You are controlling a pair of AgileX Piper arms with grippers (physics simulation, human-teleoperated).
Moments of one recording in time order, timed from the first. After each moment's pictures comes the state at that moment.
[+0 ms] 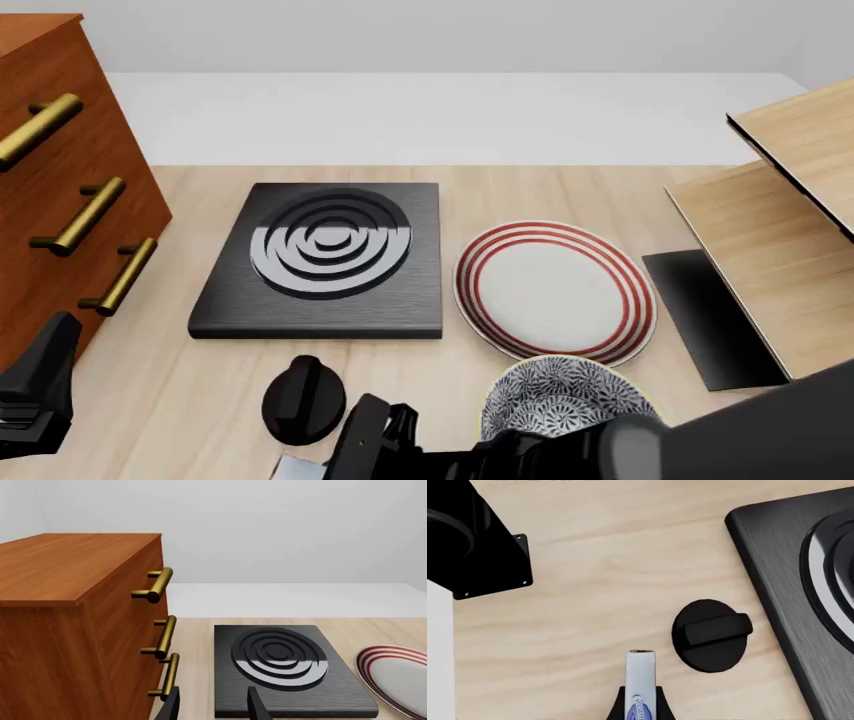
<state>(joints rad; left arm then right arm) 0.00 0.00 0.00 0.00 0.00 1.24 1.80 -0.69 -0.31 -0.11</state>
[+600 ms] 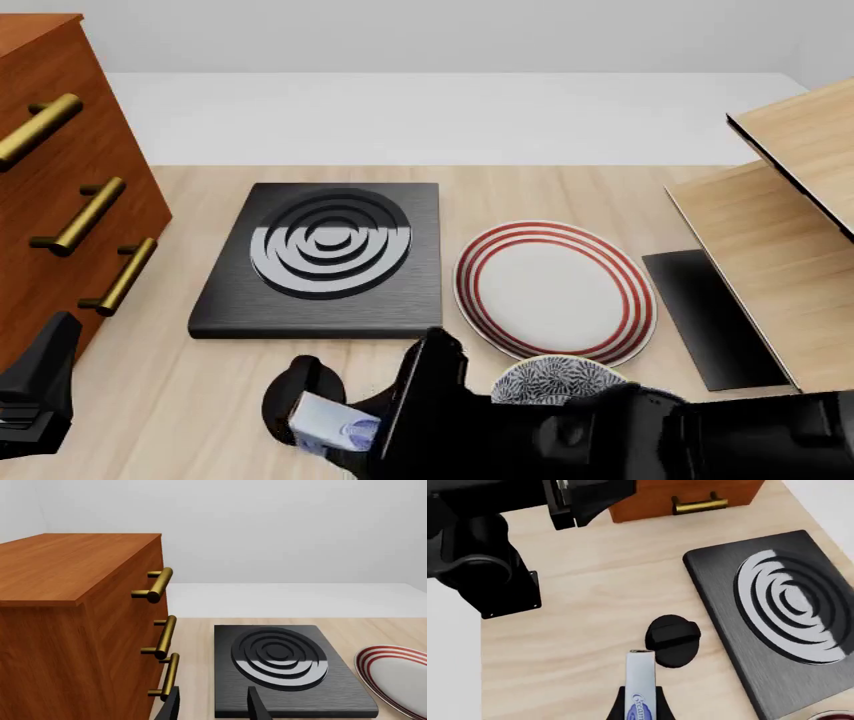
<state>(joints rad) 0.00 0.00 0.00 0.00 0.00 1.19 1.45 -0.61 -0.20 -0.14</state>
